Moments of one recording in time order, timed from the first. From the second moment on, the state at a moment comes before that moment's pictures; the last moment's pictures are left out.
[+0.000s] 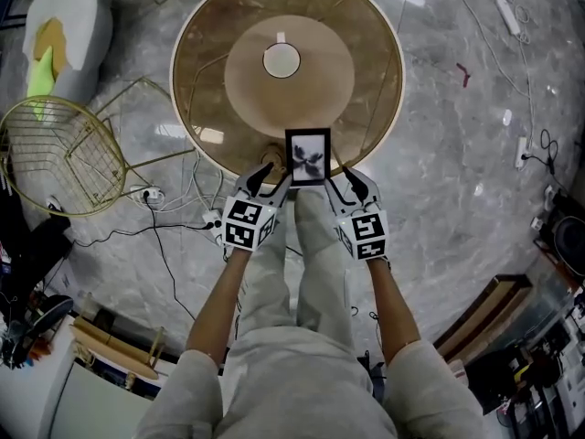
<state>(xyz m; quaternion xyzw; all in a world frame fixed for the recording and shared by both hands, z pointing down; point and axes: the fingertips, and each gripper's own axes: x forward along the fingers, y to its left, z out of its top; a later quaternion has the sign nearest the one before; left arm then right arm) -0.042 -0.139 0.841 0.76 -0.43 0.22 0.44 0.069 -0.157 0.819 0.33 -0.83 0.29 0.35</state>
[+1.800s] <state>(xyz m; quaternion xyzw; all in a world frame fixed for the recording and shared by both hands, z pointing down) -0.025 -0.141 0.917 0.74 -0.44 0.23 0.46 0.063 -0.158 0.909 0.34 -0.80 0.36 0.34</state>
